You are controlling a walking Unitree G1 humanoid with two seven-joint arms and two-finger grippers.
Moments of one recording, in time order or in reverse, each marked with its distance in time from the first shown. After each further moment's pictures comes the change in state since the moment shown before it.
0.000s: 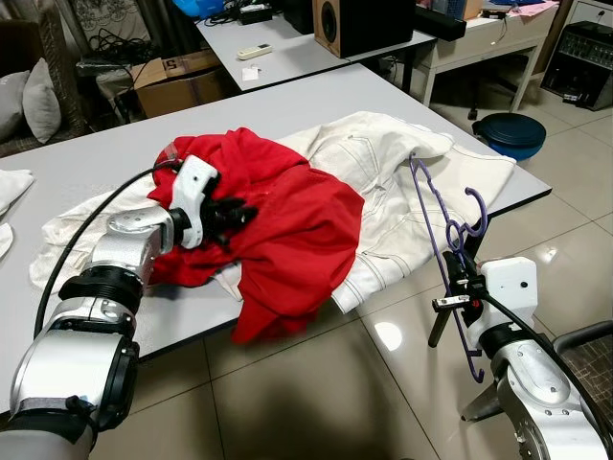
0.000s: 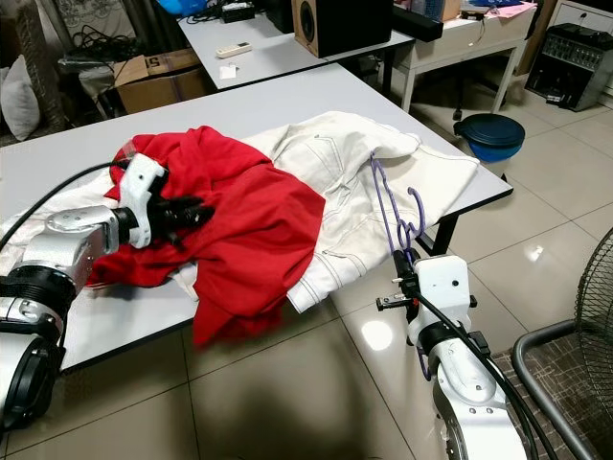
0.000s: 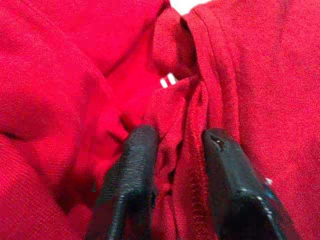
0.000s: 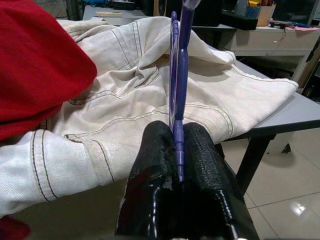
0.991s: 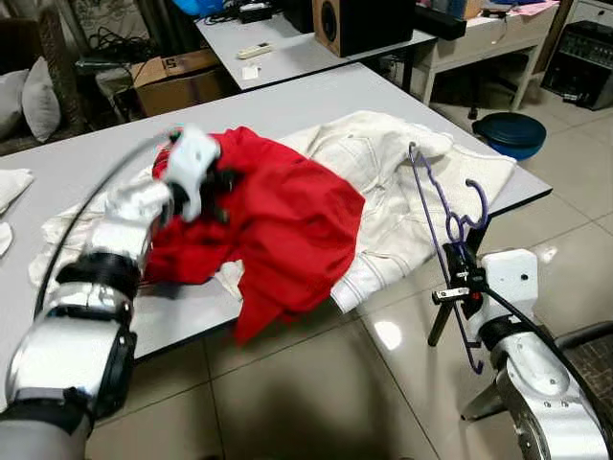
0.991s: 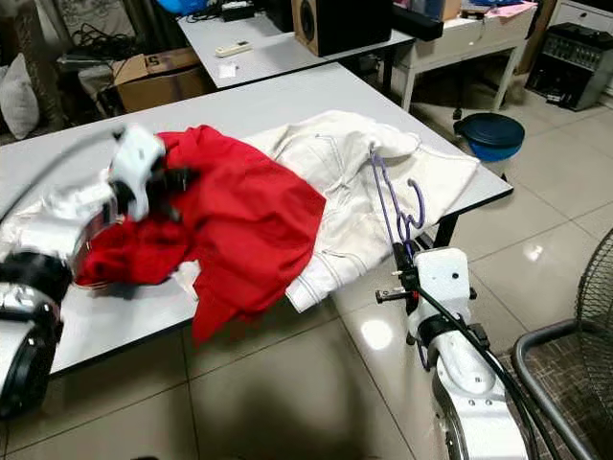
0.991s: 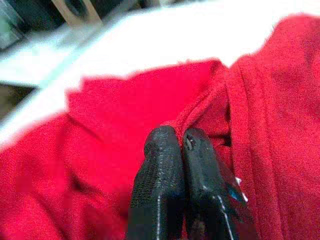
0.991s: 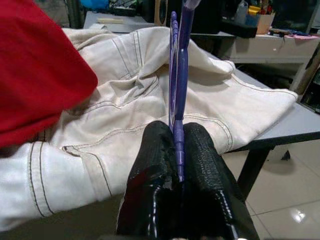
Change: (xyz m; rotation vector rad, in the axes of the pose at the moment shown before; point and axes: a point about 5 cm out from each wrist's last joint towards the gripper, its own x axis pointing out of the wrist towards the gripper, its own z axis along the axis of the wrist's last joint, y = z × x) left arm -0.005 0.014 0.054 0.305 -0.150 0.230; right arm 0.006 -0.002 0.006 -0.009 -0.024 0.001
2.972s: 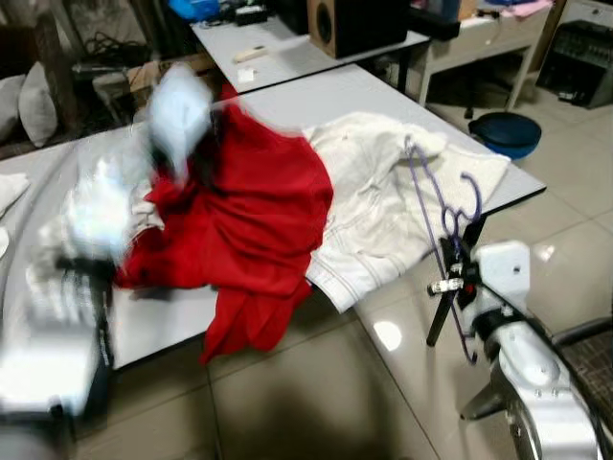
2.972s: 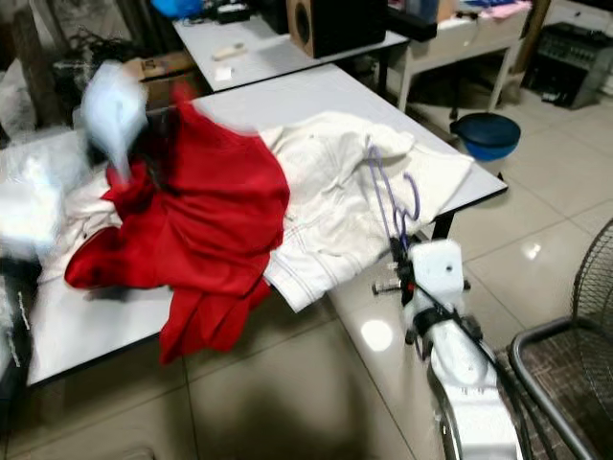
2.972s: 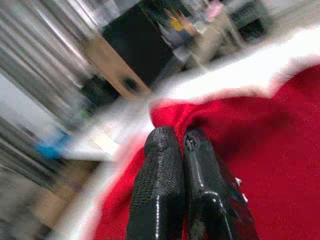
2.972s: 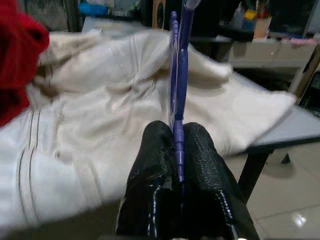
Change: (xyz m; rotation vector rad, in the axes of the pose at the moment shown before) left arm -0.017 -0.009 0.002 0.174 -0.103 0.085; right arm 0.007 0.004 -0.004 0.002 -0.011 0.014
